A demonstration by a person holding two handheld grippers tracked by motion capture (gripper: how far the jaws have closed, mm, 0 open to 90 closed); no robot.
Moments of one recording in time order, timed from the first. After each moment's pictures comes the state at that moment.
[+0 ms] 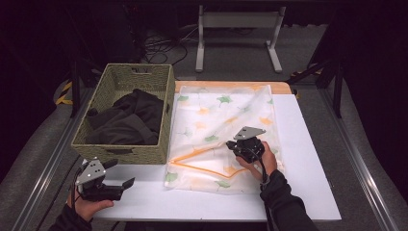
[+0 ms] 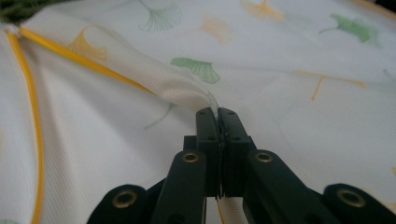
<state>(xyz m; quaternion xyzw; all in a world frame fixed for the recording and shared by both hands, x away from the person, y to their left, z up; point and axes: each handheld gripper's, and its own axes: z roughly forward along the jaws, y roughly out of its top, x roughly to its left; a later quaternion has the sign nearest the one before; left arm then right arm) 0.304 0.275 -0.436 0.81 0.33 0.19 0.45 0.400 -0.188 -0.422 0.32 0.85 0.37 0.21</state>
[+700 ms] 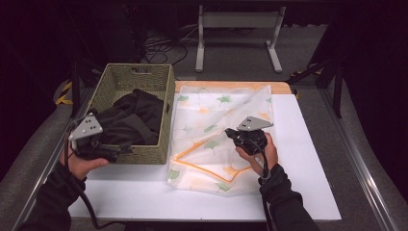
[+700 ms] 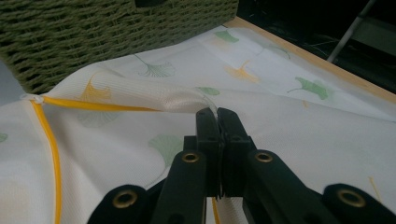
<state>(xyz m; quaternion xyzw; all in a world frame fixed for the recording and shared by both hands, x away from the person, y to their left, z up) 0.385 0.264 -0.339 0.82 0.29 0.23 0.43 0.397 -0.184 -0.381 0.32 0.81 0.42 0.25</state>
